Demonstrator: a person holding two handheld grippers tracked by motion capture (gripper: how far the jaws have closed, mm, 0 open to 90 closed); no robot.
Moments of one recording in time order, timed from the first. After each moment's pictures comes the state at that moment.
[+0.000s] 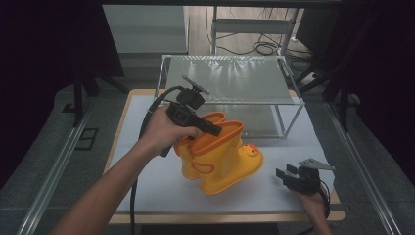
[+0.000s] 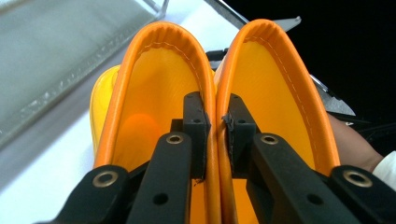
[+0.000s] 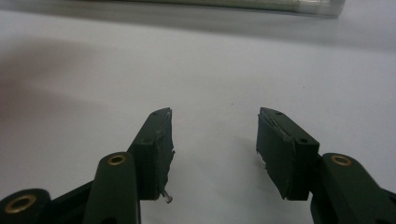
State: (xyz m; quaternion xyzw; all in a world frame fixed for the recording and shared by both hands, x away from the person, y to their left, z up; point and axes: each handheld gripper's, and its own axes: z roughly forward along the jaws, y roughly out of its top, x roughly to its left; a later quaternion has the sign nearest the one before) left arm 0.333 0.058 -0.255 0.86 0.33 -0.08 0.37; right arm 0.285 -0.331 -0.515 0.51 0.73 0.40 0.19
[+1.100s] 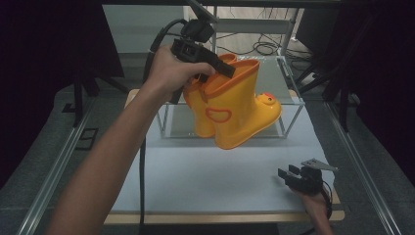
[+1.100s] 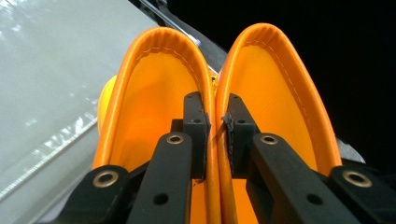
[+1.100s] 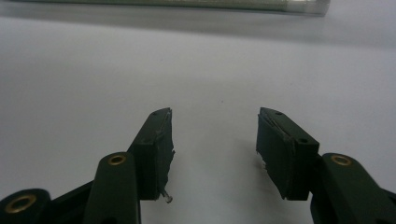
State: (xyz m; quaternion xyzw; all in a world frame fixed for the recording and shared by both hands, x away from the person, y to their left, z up) left arm 0.376 0.043 -0.139 0.83 0.36 -0.02 0.42; right arm 0.283 -0.336 -0.514 0.53 0.72 0.41 0.19
